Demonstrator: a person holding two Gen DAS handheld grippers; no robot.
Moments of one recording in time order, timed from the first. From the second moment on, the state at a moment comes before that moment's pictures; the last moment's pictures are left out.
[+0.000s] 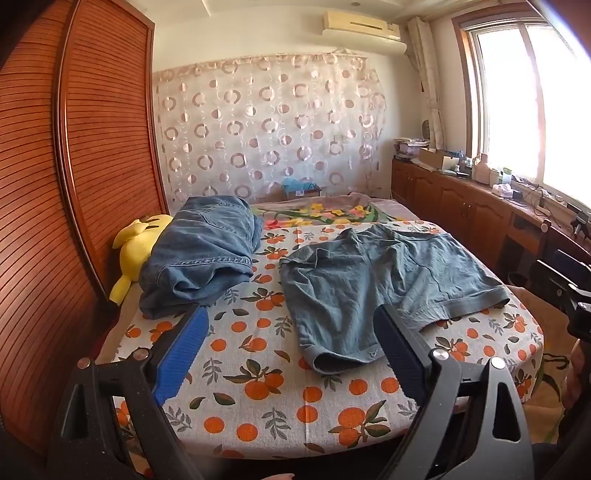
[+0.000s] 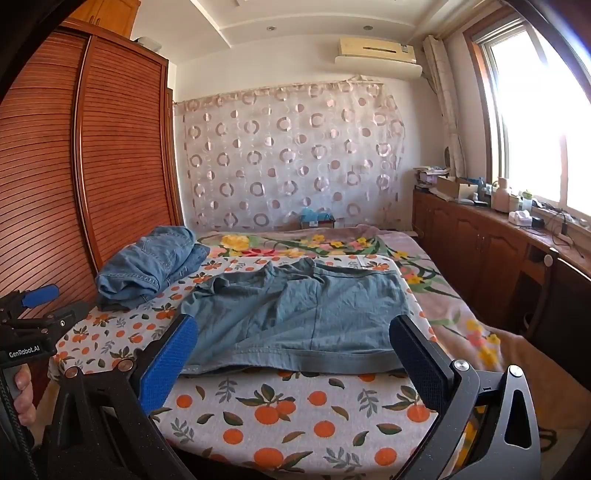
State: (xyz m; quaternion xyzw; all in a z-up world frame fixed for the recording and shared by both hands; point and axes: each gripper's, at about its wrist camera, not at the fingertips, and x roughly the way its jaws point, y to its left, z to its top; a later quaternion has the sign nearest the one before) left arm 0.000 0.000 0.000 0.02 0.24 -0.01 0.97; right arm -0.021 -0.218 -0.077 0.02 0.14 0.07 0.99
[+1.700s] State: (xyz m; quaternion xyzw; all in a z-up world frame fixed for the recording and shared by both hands) left arm 0.000 0.000 0.000 0.02 0.23 -0.01 0.97; right arm -0.021 -0.220 -0.077 0.01 0.14 0.07 0.99
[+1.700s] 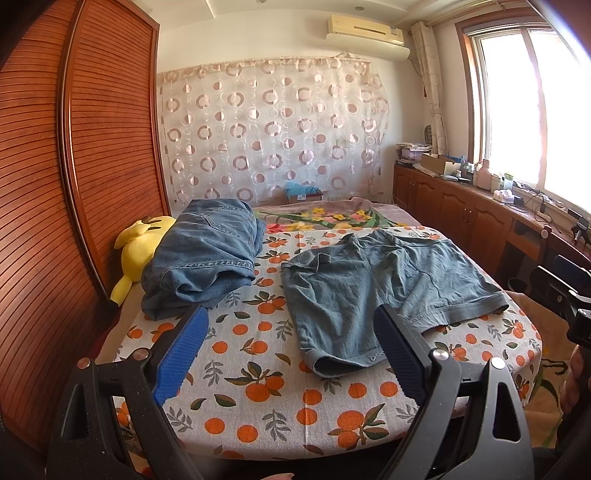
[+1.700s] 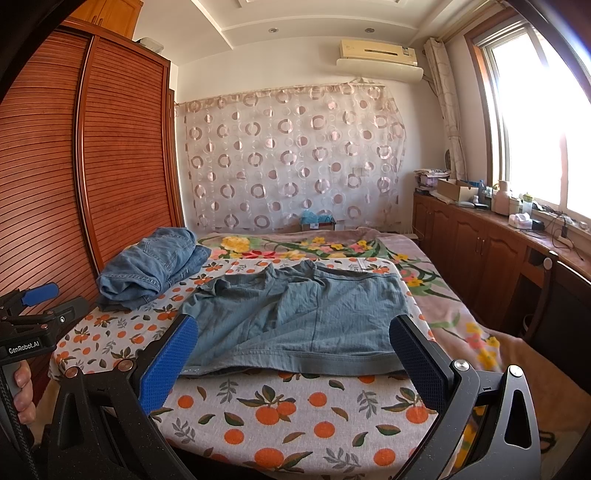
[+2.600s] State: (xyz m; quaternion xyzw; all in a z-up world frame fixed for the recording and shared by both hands) left arm 0.006 -0.002 -0.002 0.02 0.24 -0.01 0.97; right arm -0.019 -0.224 -0.078 0.02 0.15 0.07 0.99
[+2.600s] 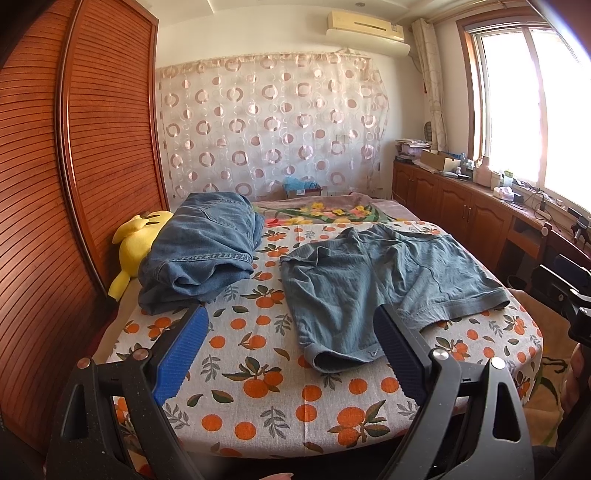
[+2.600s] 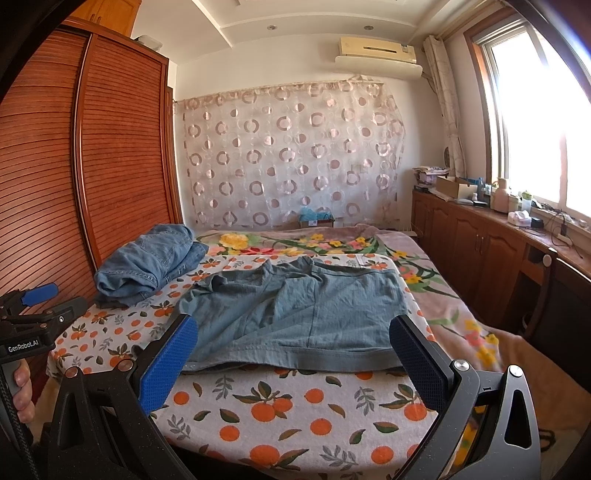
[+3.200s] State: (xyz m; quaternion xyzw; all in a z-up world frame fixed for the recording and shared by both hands) left arm 0.035 0.001 -0.049 0.02 0.30 -0.06 0.95; right arm -0.005 -0.242 -0.084 0.00 0.18 0.05 0.98
